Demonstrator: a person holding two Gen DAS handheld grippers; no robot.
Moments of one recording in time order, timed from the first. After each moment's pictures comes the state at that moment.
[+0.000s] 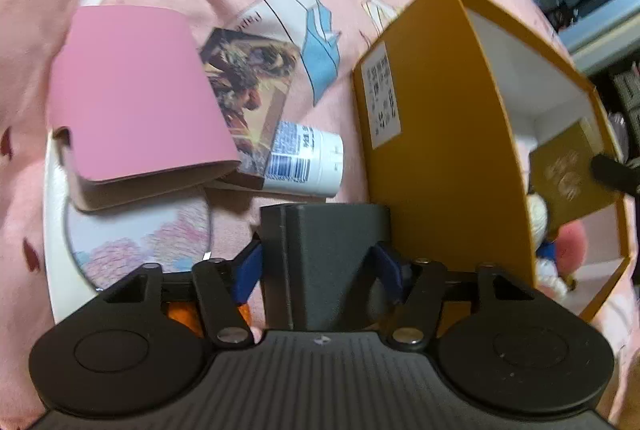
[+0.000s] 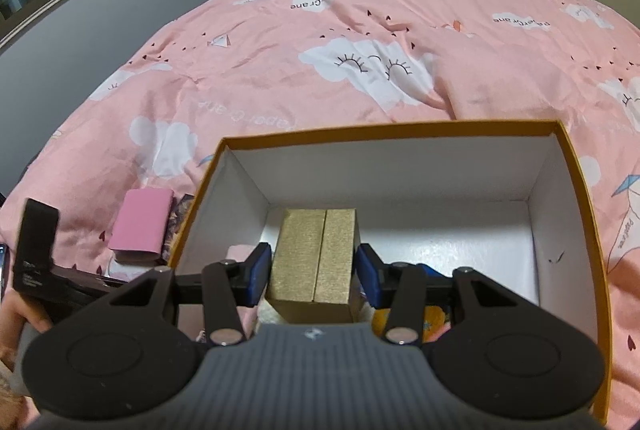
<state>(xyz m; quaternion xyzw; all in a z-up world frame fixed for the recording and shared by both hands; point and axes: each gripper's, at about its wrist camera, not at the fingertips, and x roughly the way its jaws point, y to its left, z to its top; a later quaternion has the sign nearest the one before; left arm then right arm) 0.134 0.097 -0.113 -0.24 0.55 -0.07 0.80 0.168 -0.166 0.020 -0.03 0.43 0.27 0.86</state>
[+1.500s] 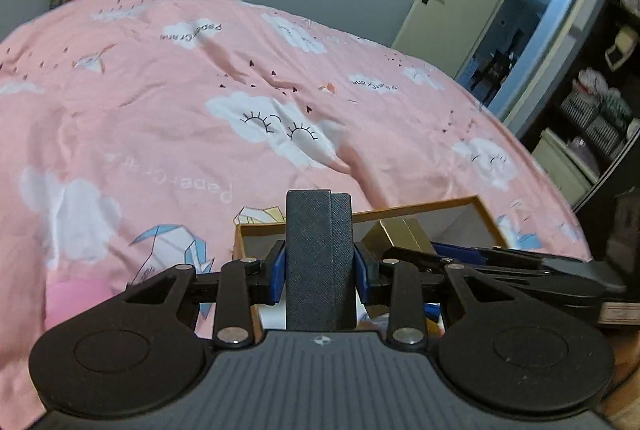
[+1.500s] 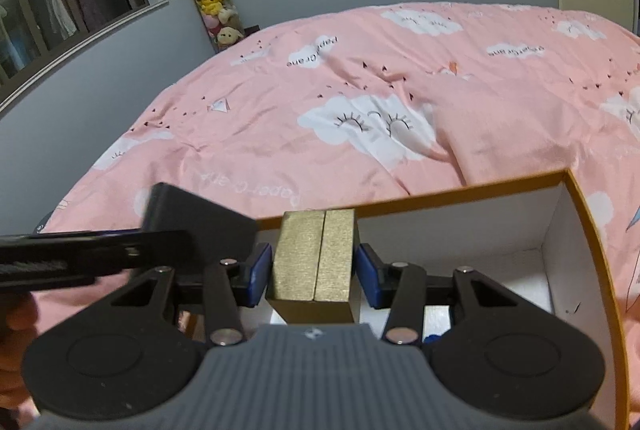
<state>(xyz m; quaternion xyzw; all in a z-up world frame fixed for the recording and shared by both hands) 0.170 0.020 0.023 -0.13 0.37 -0.10 0.91 0.198 -0.164 0.029 0.04 0.37 0.27 0.89</state>
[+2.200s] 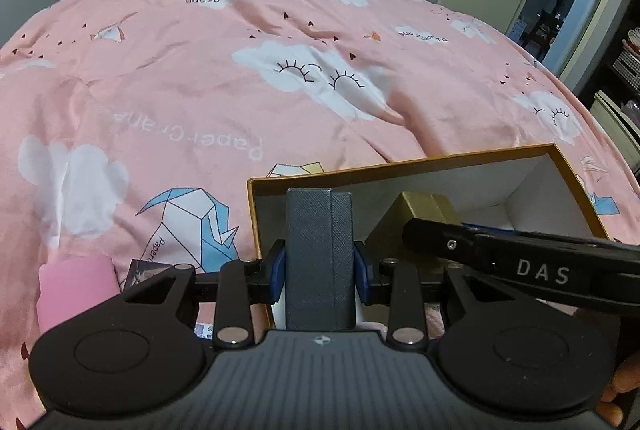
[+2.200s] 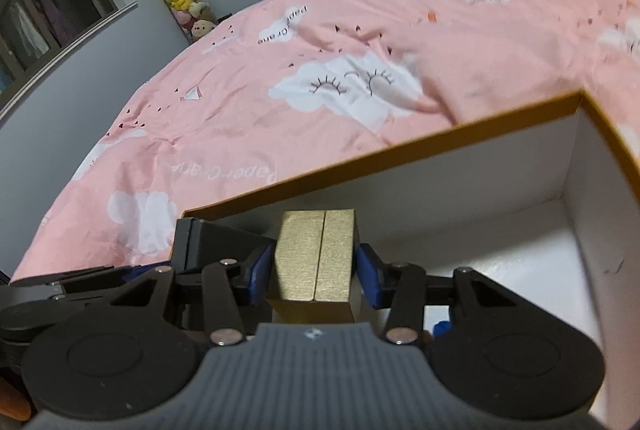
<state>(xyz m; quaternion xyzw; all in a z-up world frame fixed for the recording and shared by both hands) 0.194 0.007 -0.023 -0.10 0.43 -0.03 0.90 0.227 -0.163 -0.017 0.09 0.42 0.25 0.87</state>
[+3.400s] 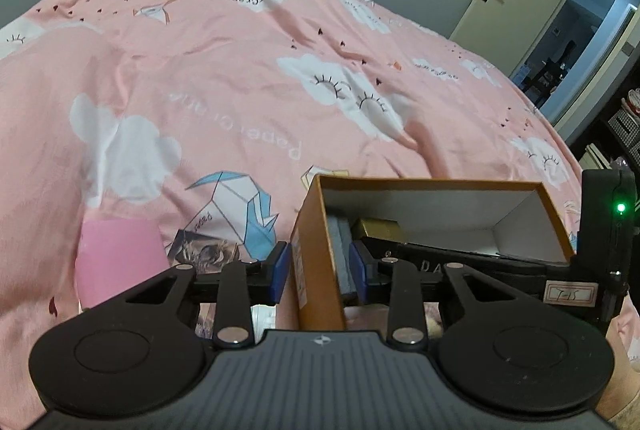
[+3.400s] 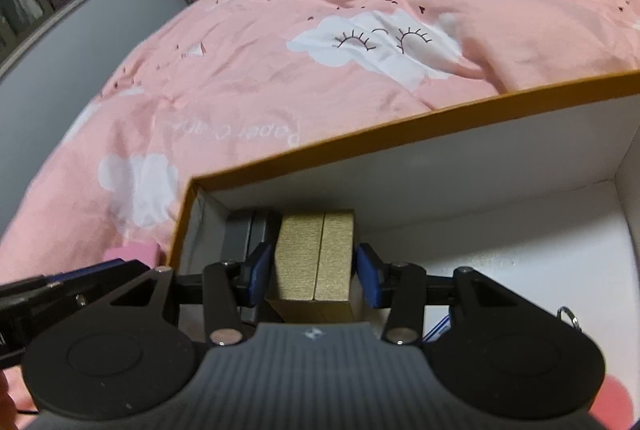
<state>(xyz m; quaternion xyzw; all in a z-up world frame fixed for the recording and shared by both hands) 0.154 0.060 -0.010 -0.18 0.41 -0.03 0.89 0.231 -0.103 -0.042 0.04 0.46 0.25 0.85</state>
